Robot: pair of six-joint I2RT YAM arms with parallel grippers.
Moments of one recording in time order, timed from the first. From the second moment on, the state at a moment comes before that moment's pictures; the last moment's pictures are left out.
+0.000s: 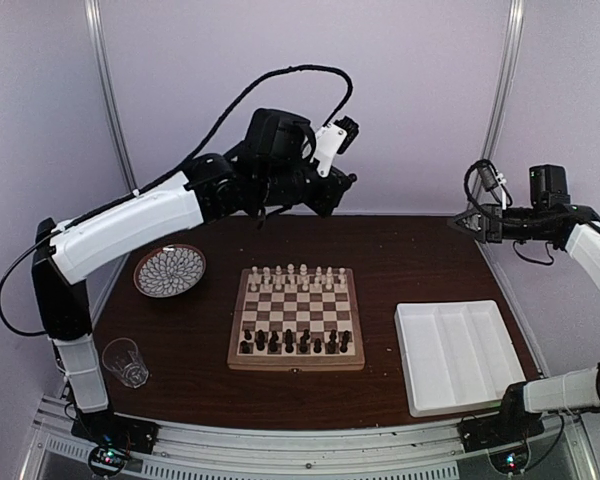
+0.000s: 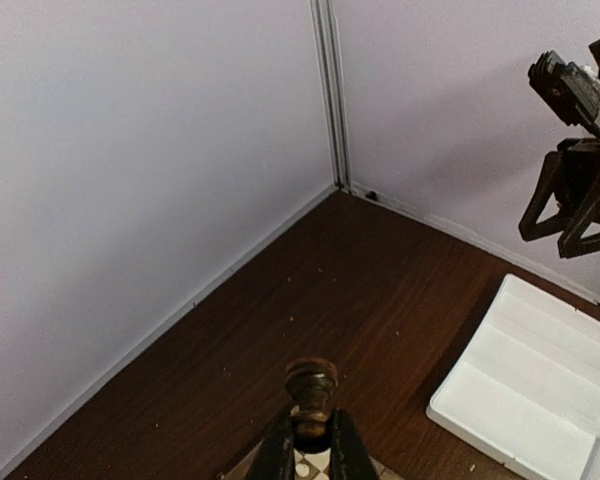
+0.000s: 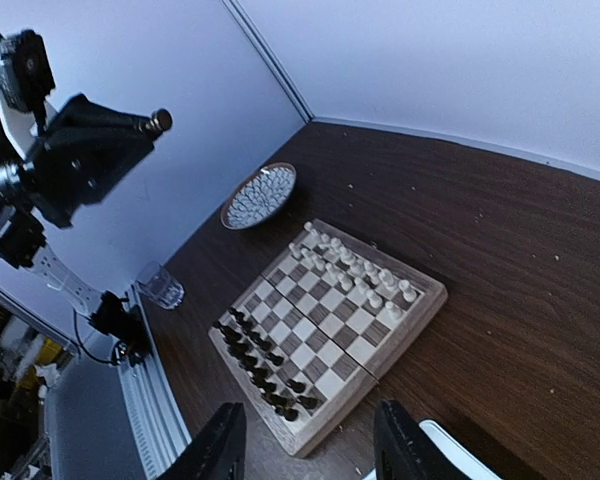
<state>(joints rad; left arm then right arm) -1.04 1.88 1.95 -0.34 -0.21 0.06 -0.06 1.17 1.15 -0.60 -1.06 -0.02</state>
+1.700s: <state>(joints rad) -0.95 2.41 2.29 -1.36 0.26 -0.12 -0.06 1.15 1.01 -0.76 -0.96 -0.38</state>
